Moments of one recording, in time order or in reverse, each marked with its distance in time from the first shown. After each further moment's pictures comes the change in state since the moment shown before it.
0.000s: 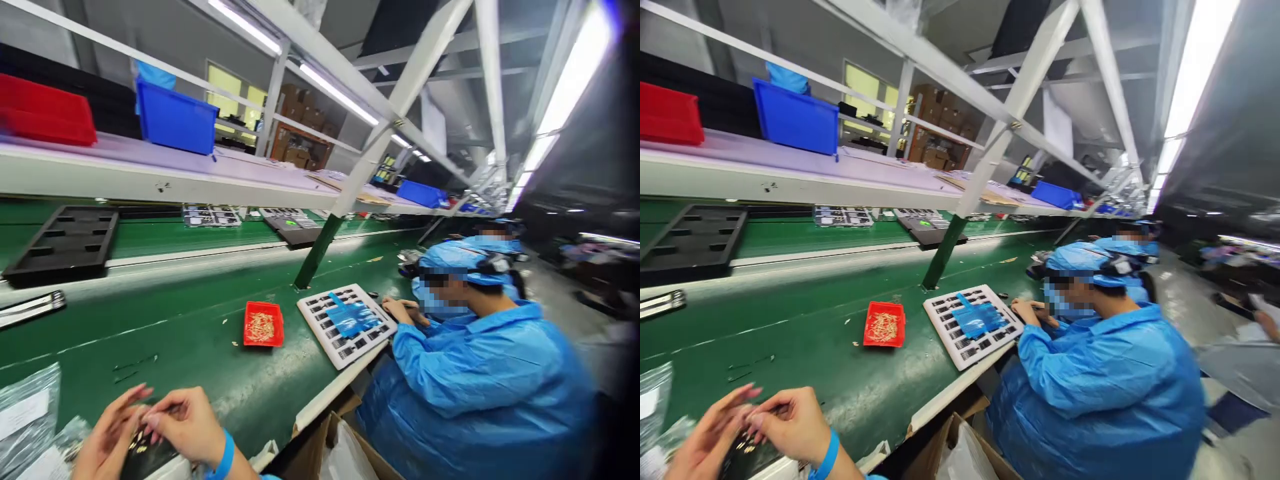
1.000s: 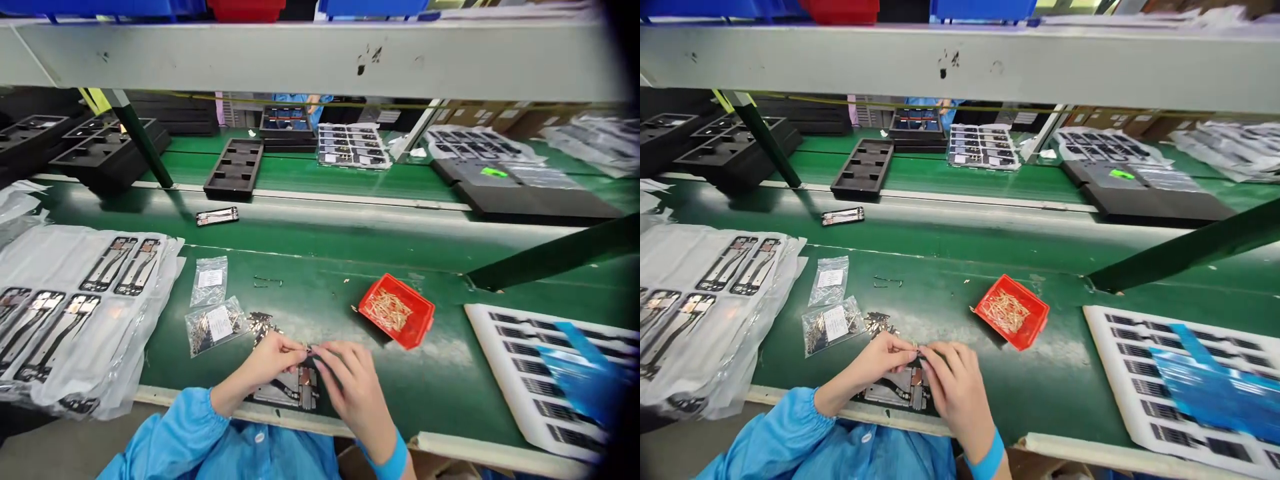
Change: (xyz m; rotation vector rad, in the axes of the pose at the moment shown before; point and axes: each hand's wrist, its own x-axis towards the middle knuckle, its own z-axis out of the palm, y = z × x) left_hand -0.021 0.022 0.046 0.031 -0.499 -0.269; right_hand -0.052 -0.030 -0.098 -1.192 -0.006 -0.752
